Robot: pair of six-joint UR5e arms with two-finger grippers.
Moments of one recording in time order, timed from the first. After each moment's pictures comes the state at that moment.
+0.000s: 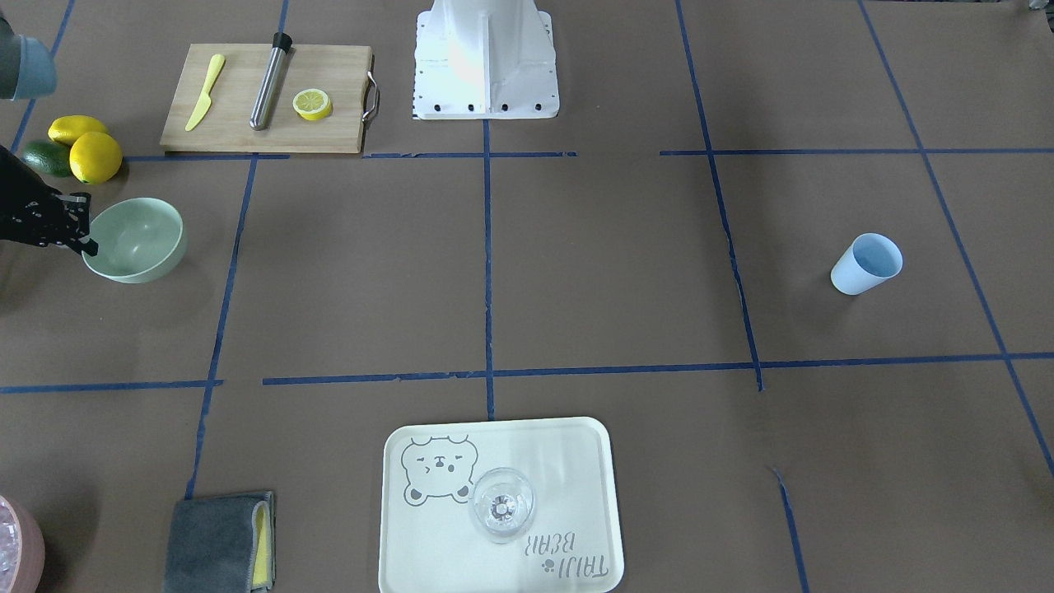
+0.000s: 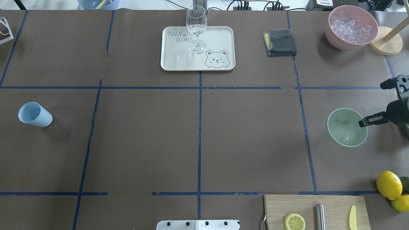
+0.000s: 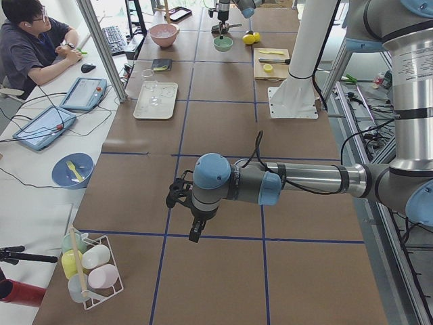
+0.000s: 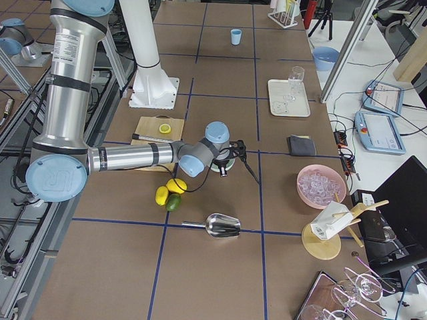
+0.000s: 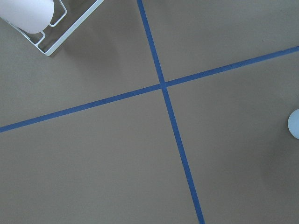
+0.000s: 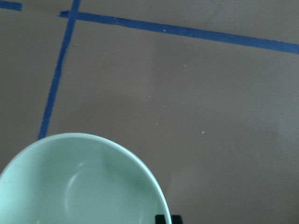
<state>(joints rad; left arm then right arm) -1.64 -1.39 -1.79 -1.69 -2.35 0.21 0.98 -1.75 1.81 -0.89 2.24 0.69</state>
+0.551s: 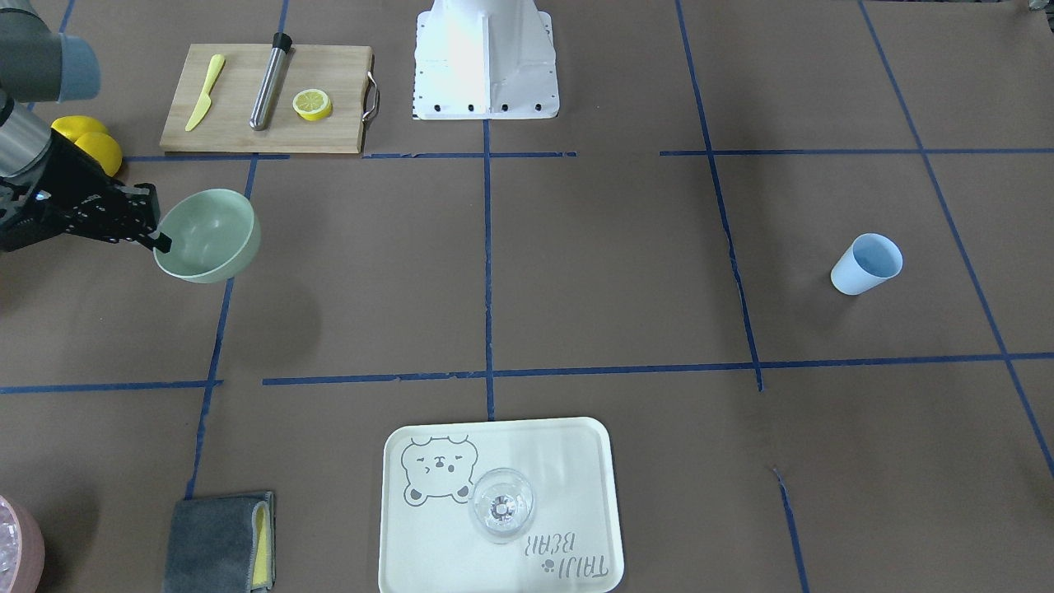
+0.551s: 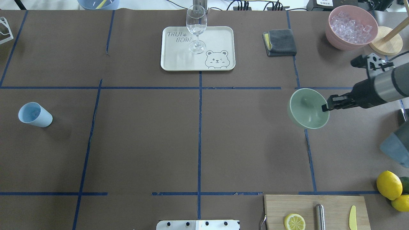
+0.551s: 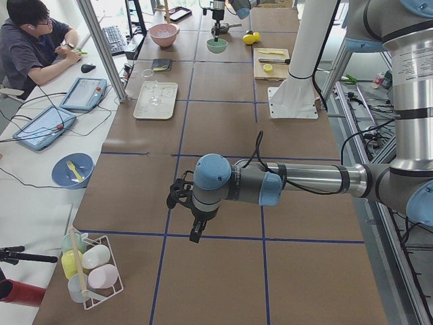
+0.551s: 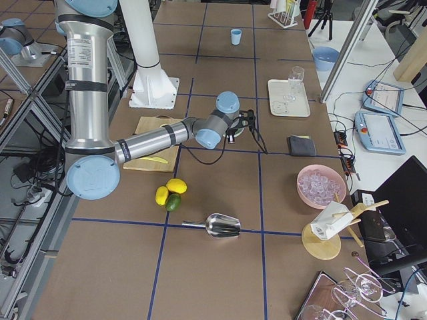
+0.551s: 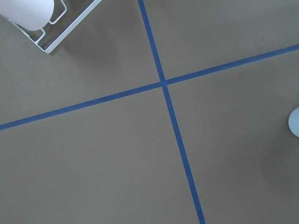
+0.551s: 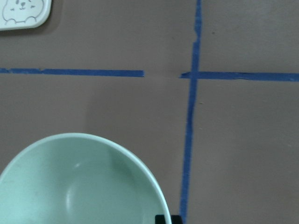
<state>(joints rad) -1.64 -1.39 -1.79 -1.69 -2.35 0.21 0.92 -1.53 1.86 -0.96 2.28 0.99</state>
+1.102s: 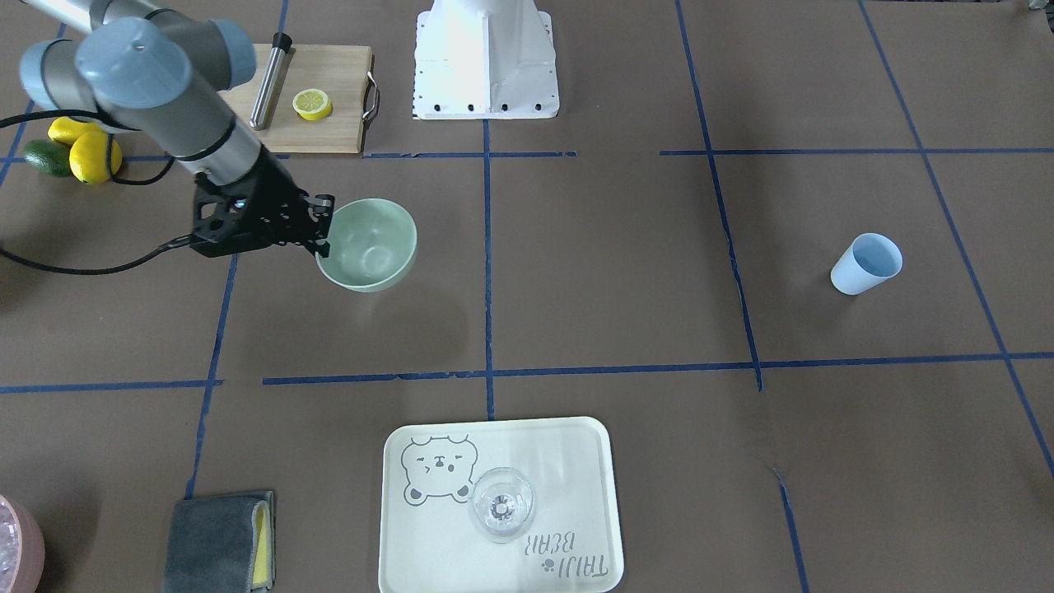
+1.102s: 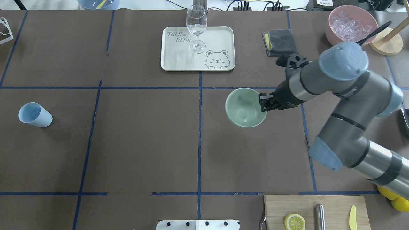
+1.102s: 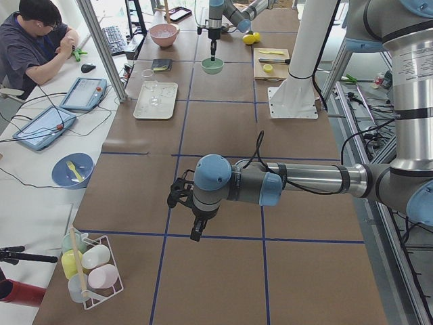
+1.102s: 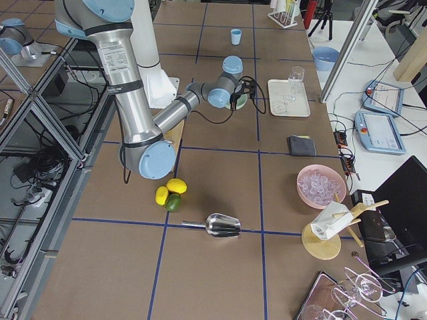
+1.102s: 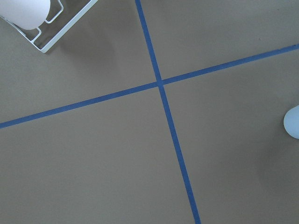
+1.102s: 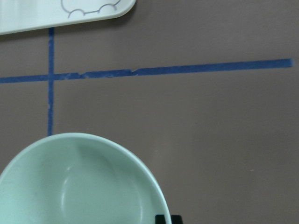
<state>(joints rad) -1.64 -1.38 -1.79 -1.68 -2.38 0.21 0.68 -1.17 1.85 -1.33 2.07 1.20</state>
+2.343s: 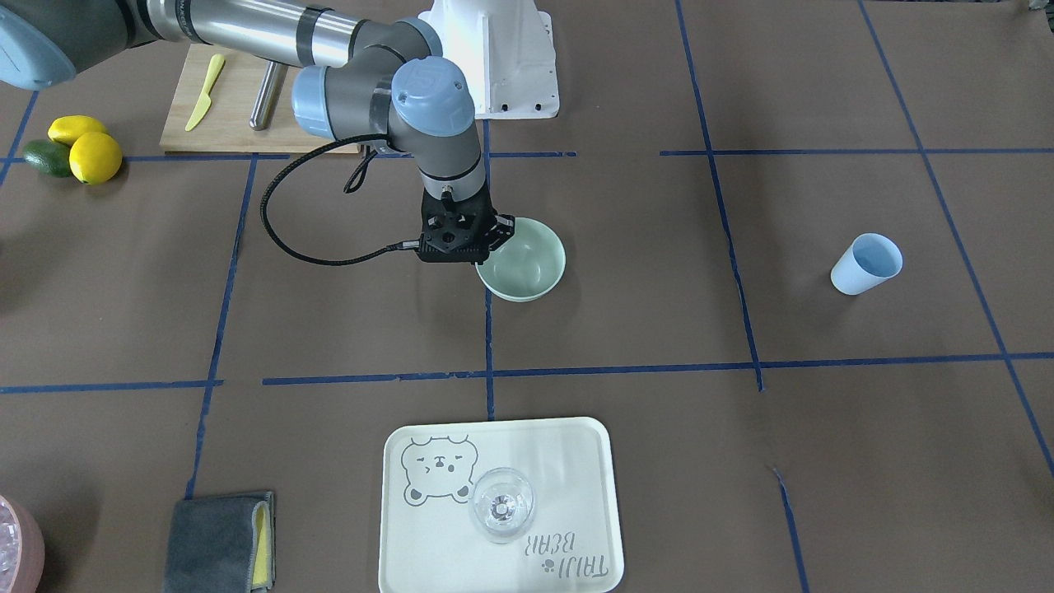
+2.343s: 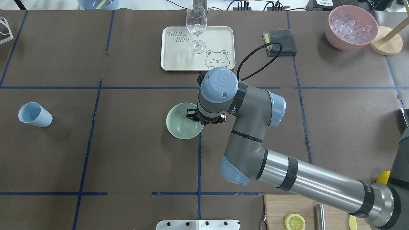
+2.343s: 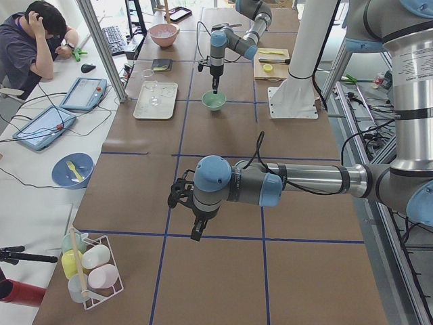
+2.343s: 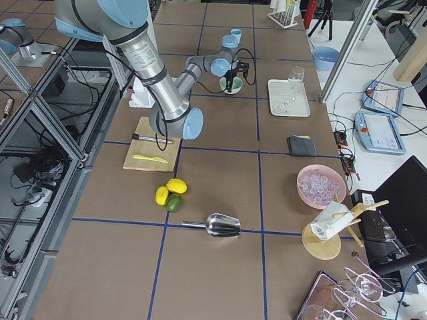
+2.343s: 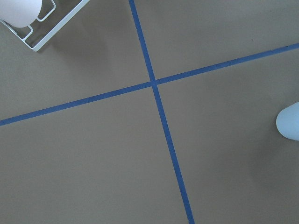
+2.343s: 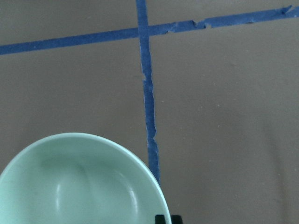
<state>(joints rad) -1.64 -1.38 -1.79 -1.68 -2.39 0.21 0.49 -0.80 1.50 -1.42 1.88 1.35</state>
